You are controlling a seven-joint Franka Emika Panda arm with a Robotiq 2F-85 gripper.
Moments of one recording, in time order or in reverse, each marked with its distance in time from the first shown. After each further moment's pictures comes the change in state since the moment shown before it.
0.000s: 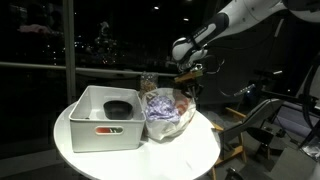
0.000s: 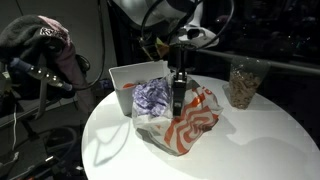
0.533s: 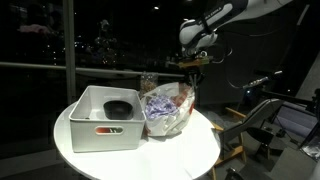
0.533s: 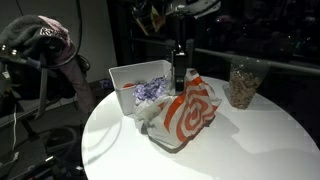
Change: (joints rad) arm -0.013 -0.162 0.022 -0.052 0.018 0.070 -0.077
